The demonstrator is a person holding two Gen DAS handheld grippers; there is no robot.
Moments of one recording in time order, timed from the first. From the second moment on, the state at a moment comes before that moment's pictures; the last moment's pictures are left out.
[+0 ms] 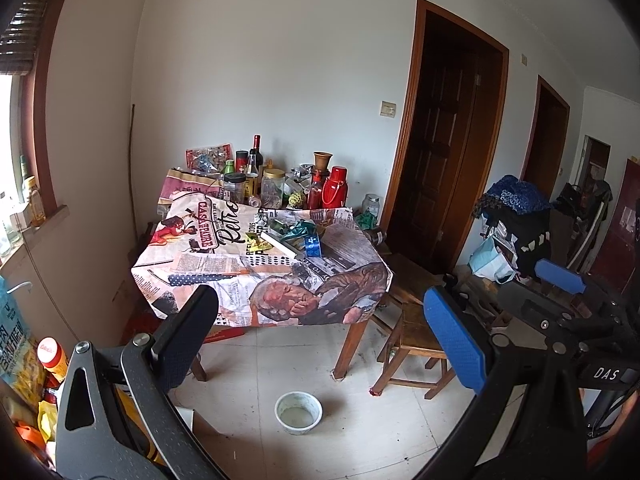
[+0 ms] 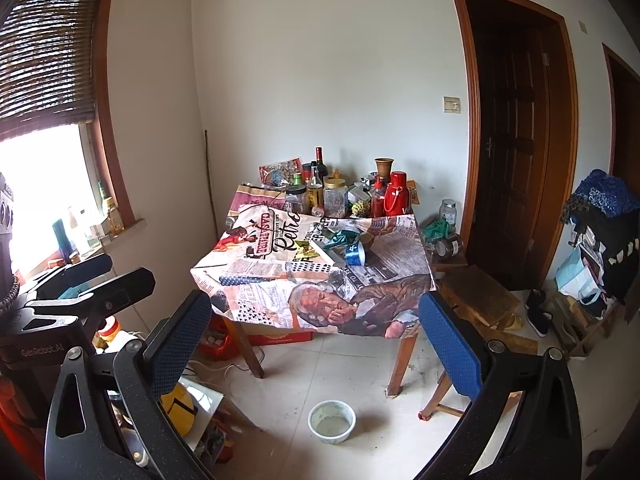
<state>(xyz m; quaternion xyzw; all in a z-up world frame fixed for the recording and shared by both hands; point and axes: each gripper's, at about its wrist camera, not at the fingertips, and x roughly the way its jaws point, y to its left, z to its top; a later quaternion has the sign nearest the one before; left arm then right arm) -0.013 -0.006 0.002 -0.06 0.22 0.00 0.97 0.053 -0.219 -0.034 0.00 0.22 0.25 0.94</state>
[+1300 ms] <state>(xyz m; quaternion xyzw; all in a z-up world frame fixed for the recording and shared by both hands) -0.012 -0.003 0.001 -0.07 0.22 0.00 0.97 0.056 -0.217 -0.035 0.00 0.22 0.25 0.94</state>
